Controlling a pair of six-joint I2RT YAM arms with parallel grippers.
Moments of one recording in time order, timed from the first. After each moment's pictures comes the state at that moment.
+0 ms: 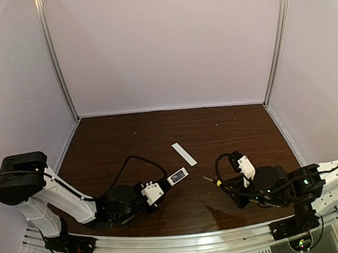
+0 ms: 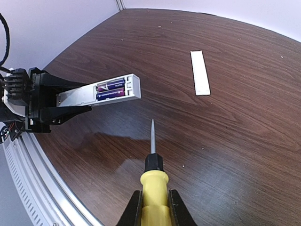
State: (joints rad) left arm -1.29 1.65 0.40 0.98 -0.46 0.38; right arm 1.39 0.88 0.49 -0.21 0.54 0.61
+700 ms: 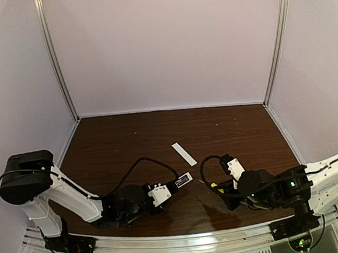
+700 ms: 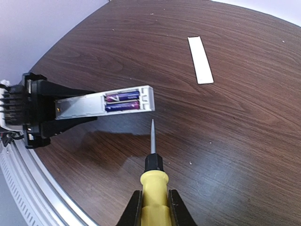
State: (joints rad) left arm -1.29 1.70 0.46 0.86 -0.45 0.38; right arm 1.39 1.07 0.55 -0.20 0.55 0.71
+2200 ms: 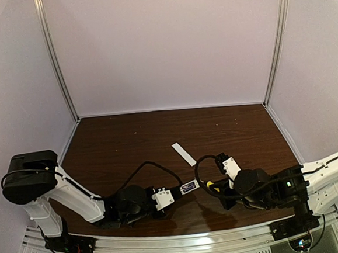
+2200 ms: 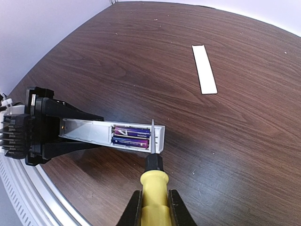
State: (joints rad) left arm -1.29 1.74 0.48 0.89 -0.31 0.42; right arm 1.39 1.11 0.58 -0.14 0.56 0.65
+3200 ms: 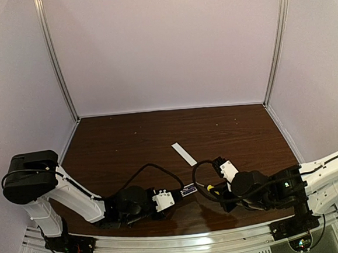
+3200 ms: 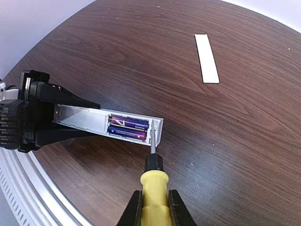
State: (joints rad) left arm -1.29 1.75 0.48 0.86 -0.30 0.44; right arm 1.39 1.13 0.59 -0.19 0.53 0.63
